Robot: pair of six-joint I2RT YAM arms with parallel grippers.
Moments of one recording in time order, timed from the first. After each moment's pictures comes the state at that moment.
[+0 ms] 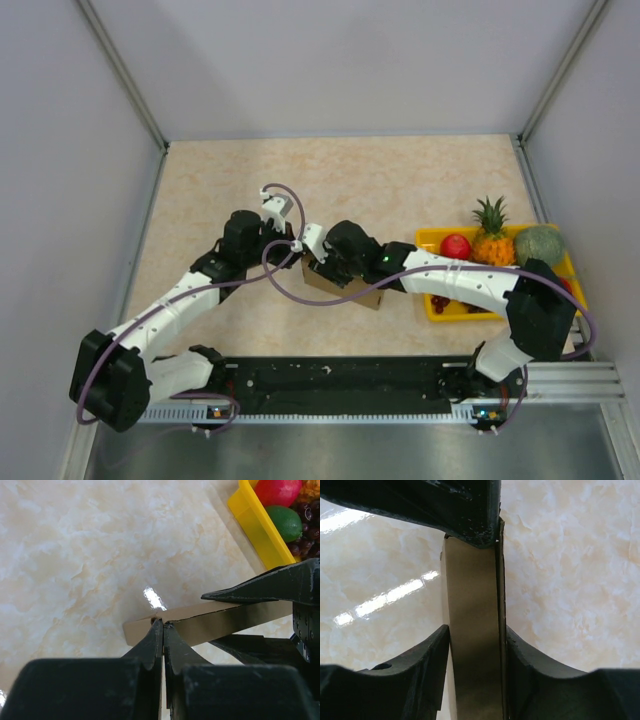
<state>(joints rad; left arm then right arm) -0.49 1.12 0.70 -0.06 0.32 -0.27 1.01 1.55 1.08 -0.27 0.08 -0.25</state>
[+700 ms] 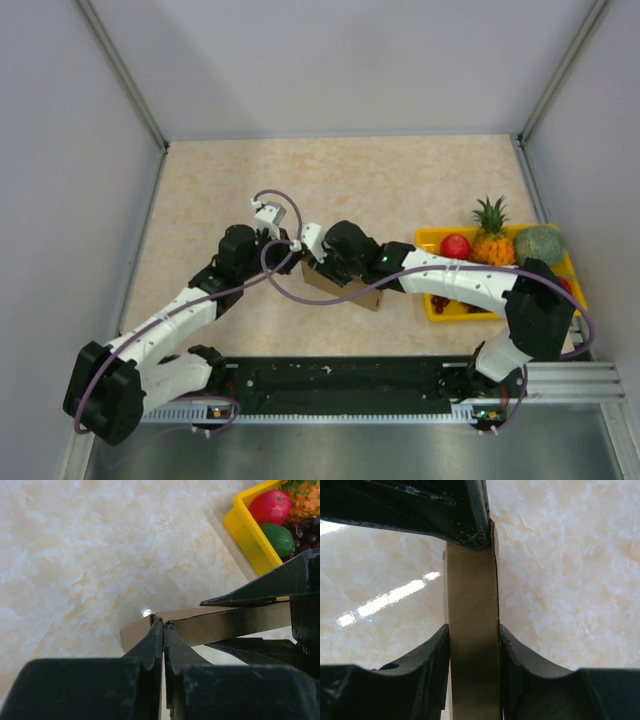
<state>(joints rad) -0.50 1.05 0.58 0.07 0.29 -0.32 1.01 1.55 1.09 -0.27 0.08 -0.24</state>
